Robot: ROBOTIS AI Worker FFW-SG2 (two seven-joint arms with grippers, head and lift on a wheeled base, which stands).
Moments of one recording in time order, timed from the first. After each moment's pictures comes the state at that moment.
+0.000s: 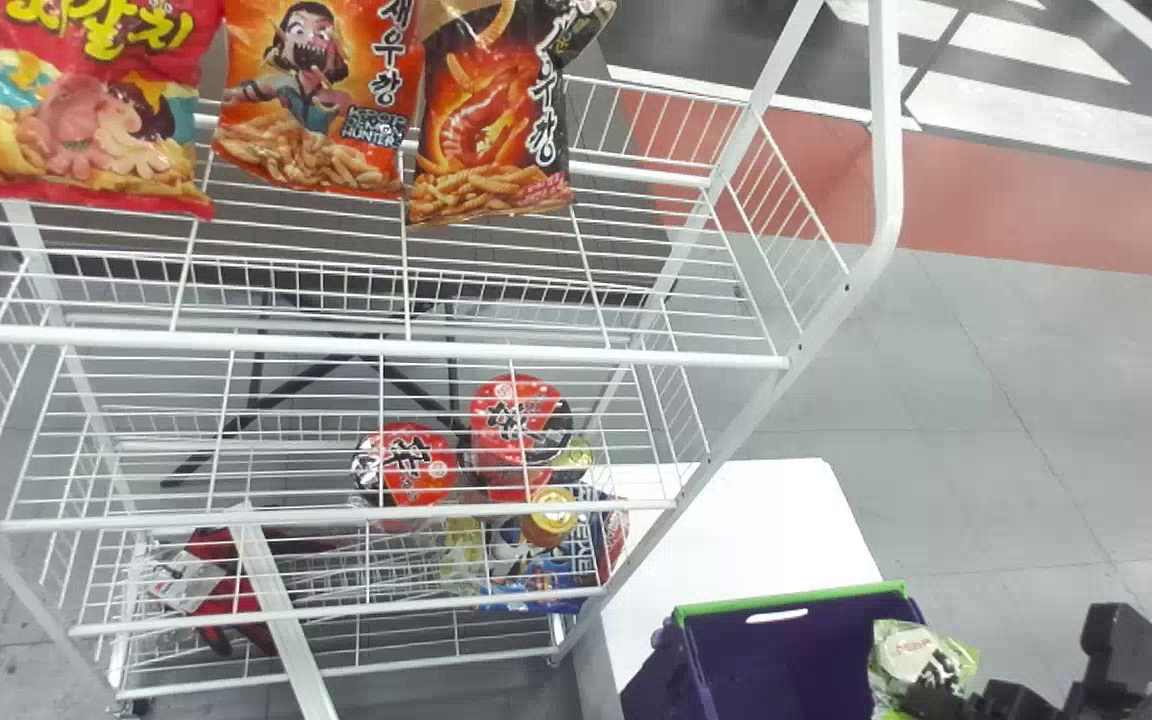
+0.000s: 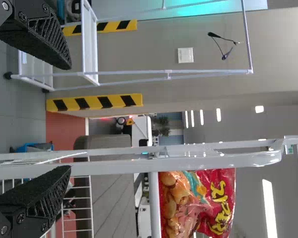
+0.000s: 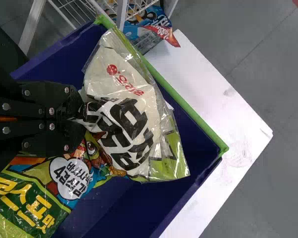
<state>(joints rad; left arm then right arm) 0.46 0.20 0.12 -1.43 0.18 -0.62 -0.07 0.21 -0.18 -0.92 -1.66 -0.04 1.32 0.48</state>
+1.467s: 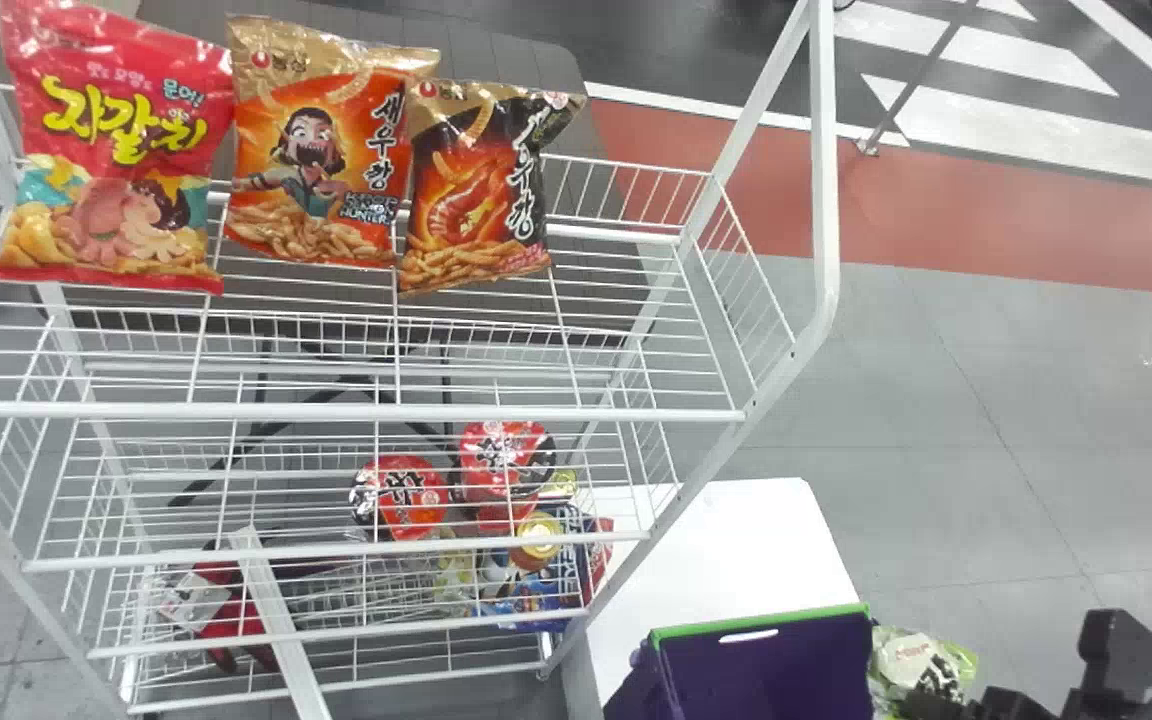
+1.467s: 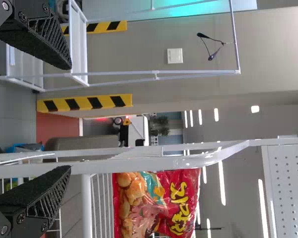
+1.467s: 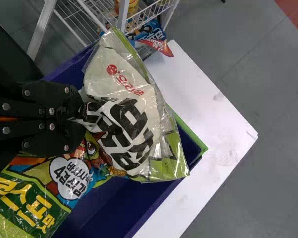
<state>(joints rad) 0.46 0.19 0.12 -1.42 0.18 -0.63 -0.07 0.23 -0.18 -0.92 -1.64 -0.04 1.28 0.48</state>
